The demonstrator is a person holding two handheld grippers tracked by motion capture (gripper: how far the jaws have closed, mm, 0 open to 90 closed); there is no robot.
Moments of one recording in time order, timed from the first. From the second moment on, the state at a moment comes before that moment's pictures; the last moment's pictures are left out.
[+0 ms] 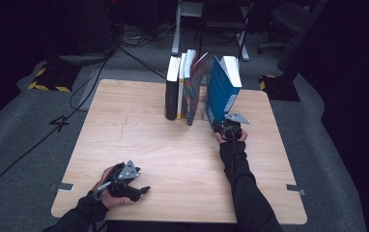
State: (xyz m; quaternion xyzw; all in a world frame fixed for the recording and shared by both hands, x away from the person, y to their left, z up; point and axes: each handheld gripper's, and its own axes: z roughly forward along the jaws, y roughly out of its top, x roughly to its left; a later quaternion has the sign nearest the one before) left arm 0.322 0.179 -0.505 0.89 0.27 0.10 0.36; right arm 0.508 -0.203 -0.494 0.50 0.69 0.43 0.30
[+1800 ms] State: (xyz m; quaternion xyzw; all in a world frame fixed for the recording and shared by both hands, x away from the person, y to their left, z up) left arm 0.322 0.179 -0.505 0.89 0.27 0.10 0.36; right arm 0.491 -0.211 -0.412 0.39 0.78 0.38 0.30
